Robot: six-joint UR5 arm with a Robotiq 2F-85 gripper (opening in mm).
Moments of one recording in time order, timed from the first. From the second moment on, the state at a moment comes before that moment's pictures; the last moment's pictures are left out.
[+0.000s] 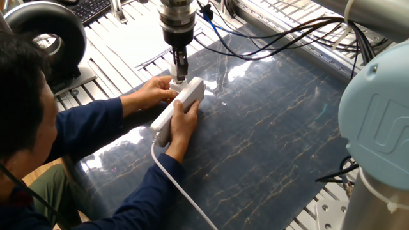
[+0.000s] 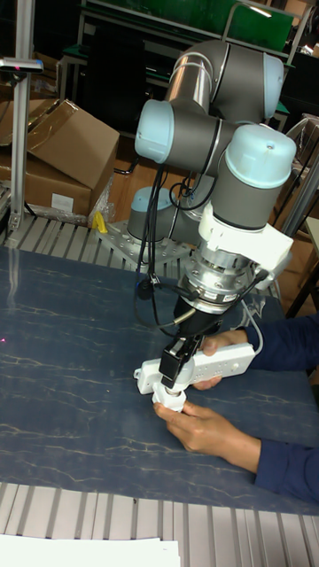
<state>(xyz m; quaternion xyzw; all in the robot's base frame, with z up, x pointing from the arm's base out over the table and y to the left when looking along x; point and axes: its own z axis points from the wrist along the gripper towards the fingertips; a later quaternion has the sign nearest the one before) 0.610 0.066 0.119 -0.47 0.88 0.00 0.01</state>
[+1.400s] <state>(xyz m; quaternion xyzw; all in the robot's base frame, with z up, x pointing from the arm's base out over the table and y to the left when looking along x) 0.599 0.079 0.119 -0.35 0.94 0.03 -0.02</state>
